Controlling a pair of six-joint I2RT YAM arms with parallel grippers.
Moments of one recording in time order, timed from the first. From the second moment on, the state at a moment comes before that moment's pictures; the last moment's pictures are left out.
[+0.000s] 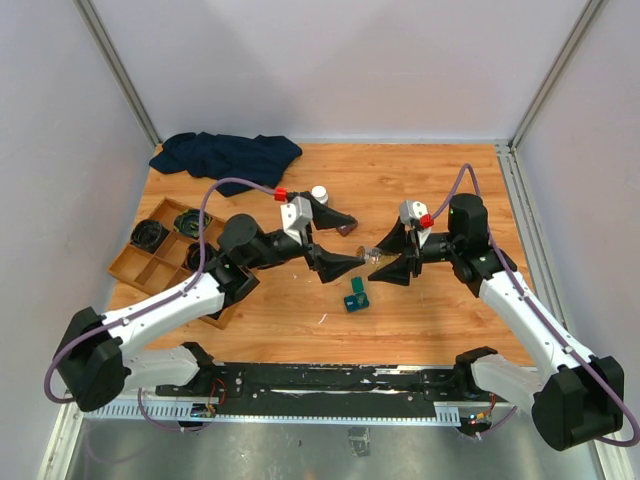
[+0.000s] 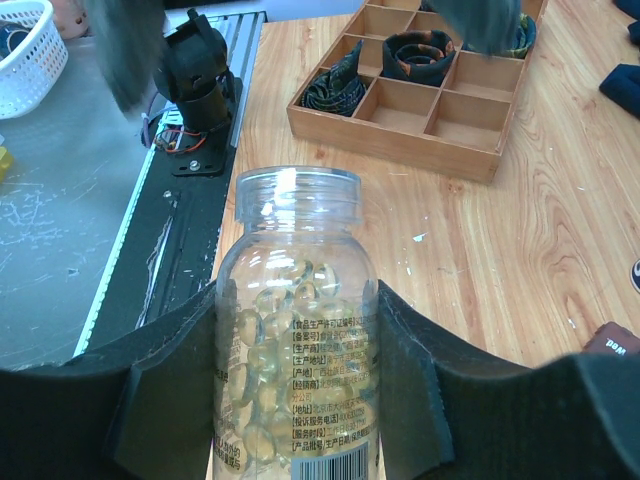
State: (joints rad) left arm -0.79 1.19 0.75 0.64 0.58 -0.14; right arm 0.31 1.04 0.76 -0.13 -1.29 -0.31
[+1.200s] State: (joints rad) left arm -0.94 1.14 0.73 0.41 0.15 -0.77; right arm 0.31 1.04 0.76 -0.13 -1.29 -0.31
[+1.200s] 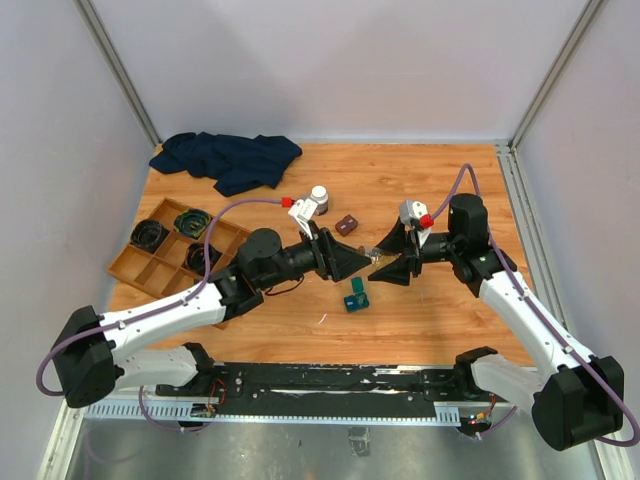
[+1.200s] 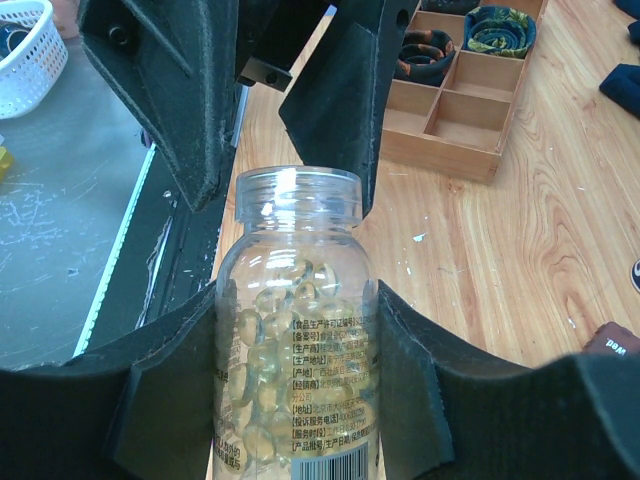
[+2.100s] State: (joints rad) left arm -0.88 1.19 0.72 0.54 0.51 -0.19; right arm 0.31 1.04 0.76 -0.17 -1.33 -0.32
